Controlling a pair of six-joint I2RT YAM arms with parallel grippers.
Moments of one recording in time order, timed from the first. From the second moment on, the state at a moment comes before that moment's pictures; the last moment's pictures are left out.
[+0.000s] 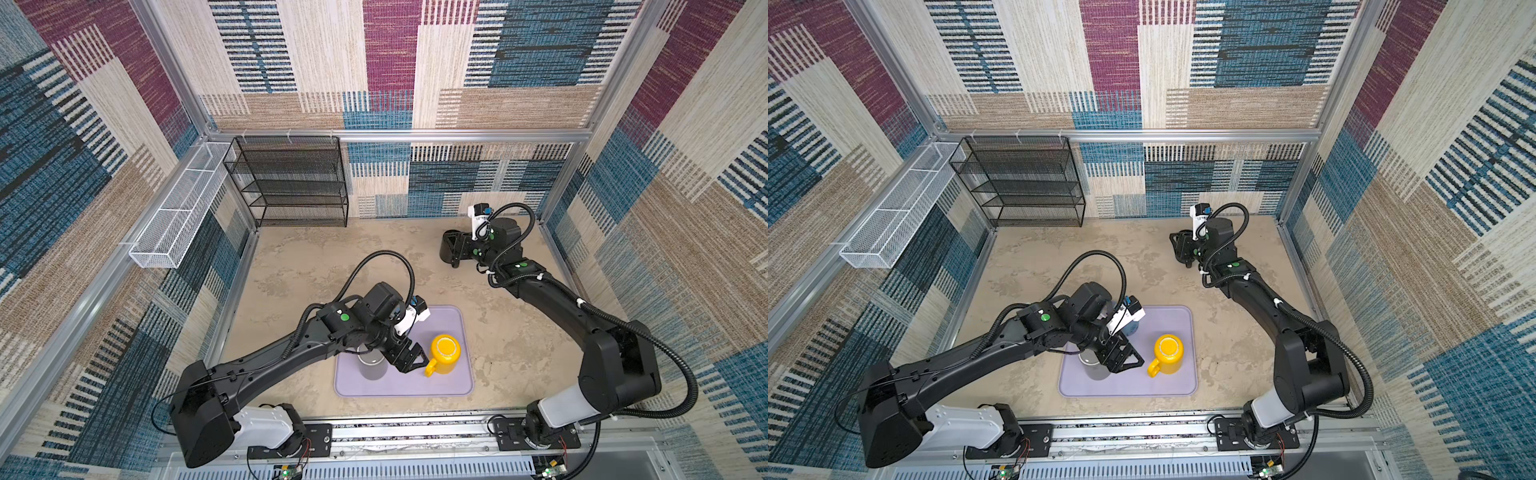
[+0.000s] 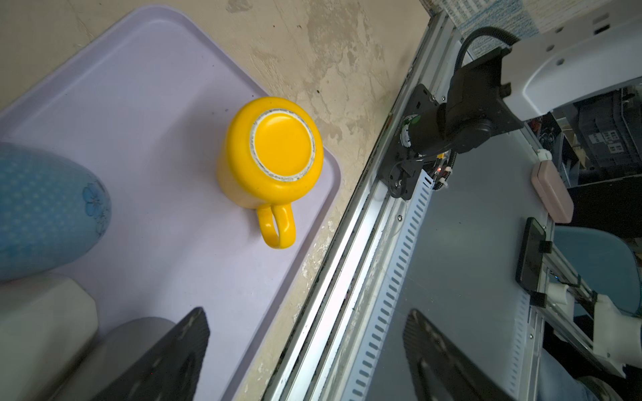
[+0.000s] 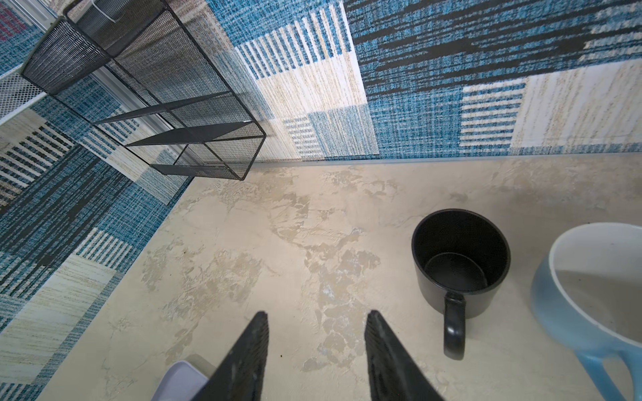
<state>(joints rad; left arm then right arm) -0.92 1.33 1.08 -0.71 0.44 -0.16 0.27 1.52 1.13 0.03 -0.26 0.33</state>
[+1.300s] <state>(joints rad) -1.12 1.75 1.35 -0.83 0.11 -0.30 0.26 1.48 1.11 0.01 -0.22 0.31</state>
